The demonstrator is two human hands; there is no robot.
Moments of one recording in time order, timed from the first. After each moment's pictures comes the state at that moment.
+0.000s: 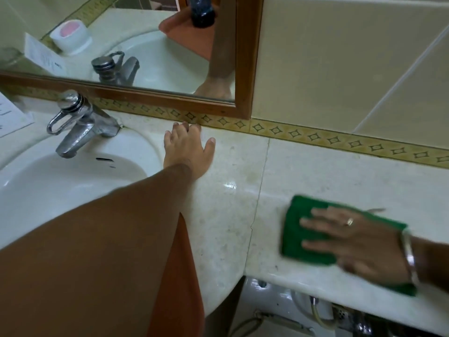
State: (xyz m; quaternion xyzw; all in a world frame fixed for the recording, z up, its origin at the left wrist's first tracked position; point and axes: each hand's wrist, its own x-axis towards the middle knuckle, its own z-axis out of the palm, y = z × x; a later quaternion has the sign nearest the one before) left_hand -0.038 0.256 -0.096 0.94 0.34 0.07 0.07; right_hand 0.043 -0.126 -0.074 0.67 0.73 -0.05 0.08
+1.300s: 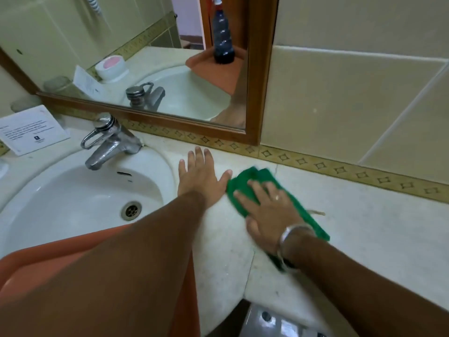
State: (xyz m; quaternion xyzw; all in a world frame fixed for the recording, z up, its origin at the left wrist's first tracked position) left_hand -0.047 0.237 -0.097 0.93 0.36 0.00 0.04; right_hand 0.002 0.036 -0.070 0.84 0.53 -0.06 0.00
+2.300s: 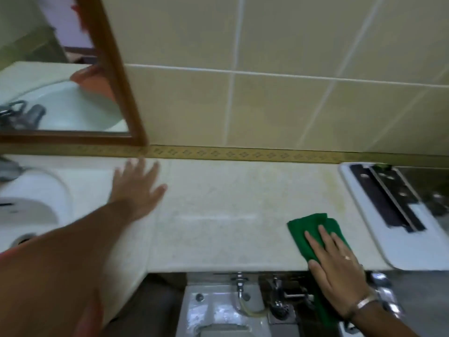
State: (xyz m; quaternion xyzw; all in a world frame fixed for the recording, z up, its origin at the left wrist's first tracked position) left_hand -0.039 0.150 -0.068 0.98 0.18 -0.05 0.00; right_hand -0.040 -0.327 -0.069 0.97 0.19 -0.11 -0.03
